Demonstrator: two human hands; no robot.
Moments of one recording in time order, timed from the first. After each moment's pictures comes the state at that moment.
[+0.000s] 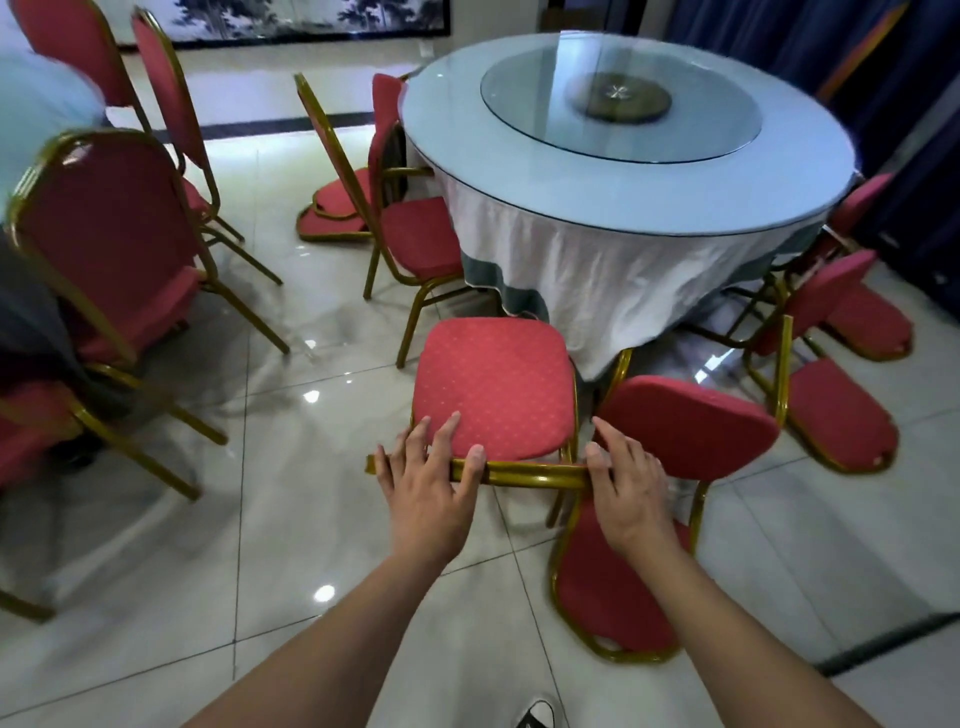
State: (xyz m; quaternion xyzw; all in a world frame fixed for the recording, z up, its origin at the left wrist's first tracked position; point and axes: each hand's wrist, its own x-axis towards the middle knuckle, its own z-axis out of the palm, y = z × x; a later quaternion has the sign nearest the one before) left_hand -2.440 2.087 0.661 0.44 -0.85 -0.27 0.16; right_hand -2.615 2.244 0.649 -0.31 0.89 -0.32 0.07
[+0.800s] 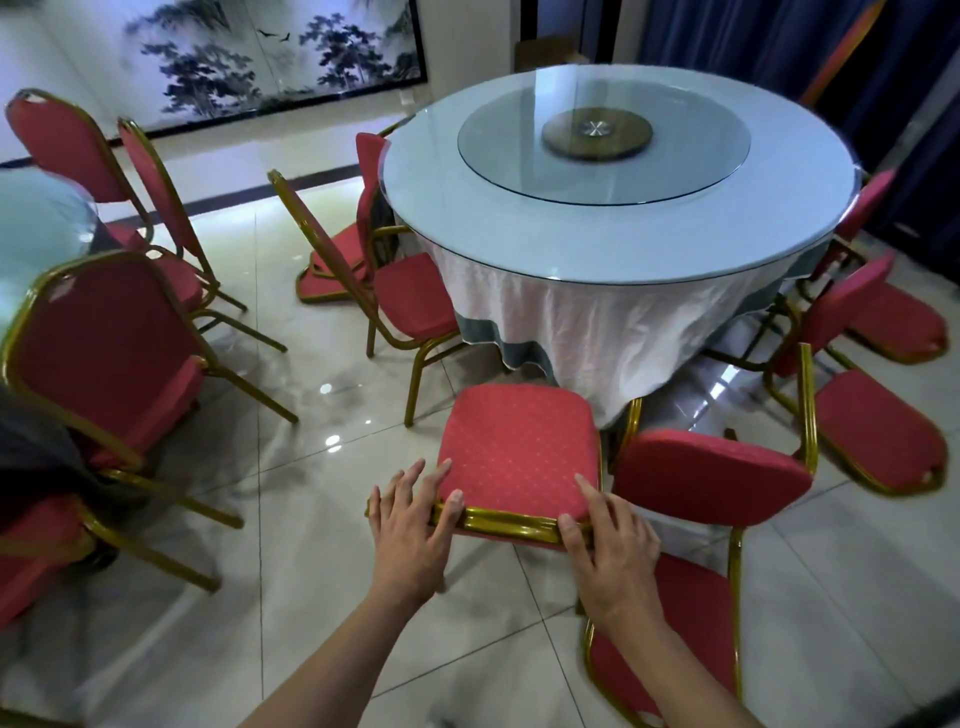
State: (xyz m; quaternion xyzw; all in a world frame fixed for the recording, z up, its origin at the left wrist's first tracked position) left_hand -2.514 1.983 0.689 0.39 -0.87 -0.28 0.09; right_hand -2.659 2.178 0.660 -0.28 0.90 -0.32 0.07
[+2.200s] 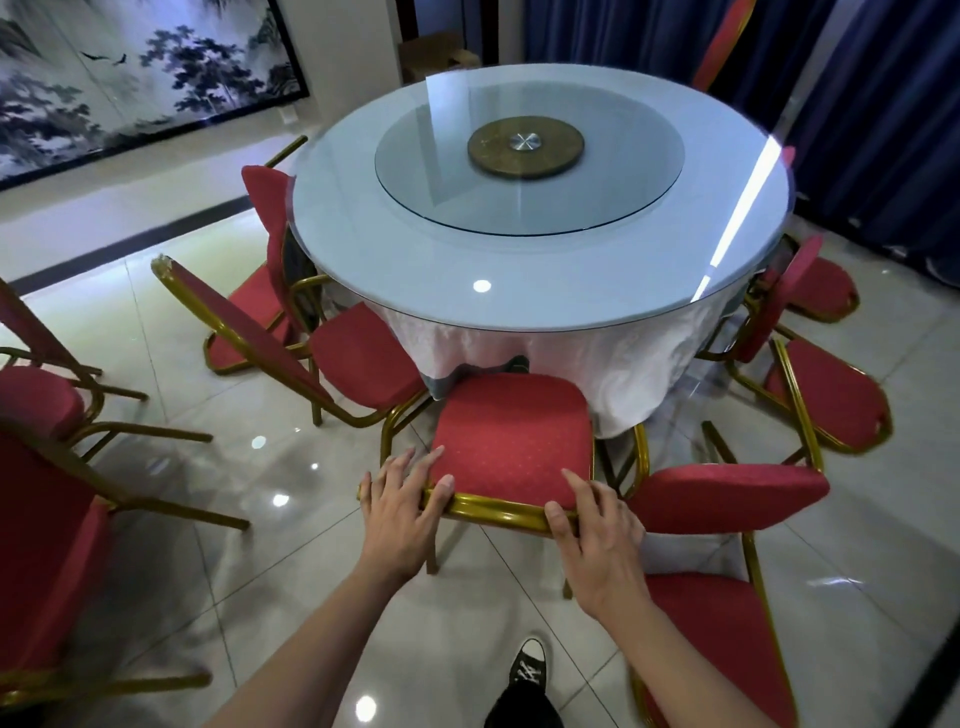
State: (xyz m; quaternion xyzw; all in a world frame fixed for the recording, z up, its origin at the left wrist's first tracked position) left_hand -2.669 1.719 0.691 0.27 -0.92 -0.29 0.01; right_hand -2.752 1.958 0.676 -0.17 0.94 -0.28 0.10
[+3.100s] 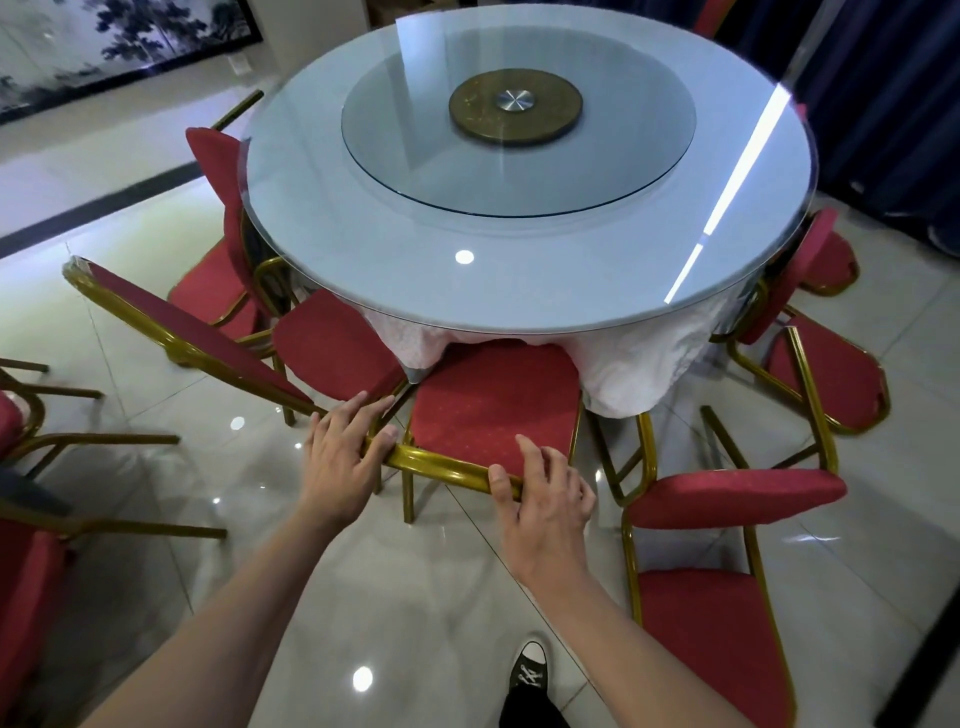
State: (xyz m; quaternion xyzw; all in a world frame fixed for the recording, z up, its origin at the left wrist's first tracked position) left_hand -2.769 1.591 0.688 0.23 -0.93 -0.27 0.06; right_hand -2.815 1.834 0.681 -0.13 0.95 -0.27 0.08
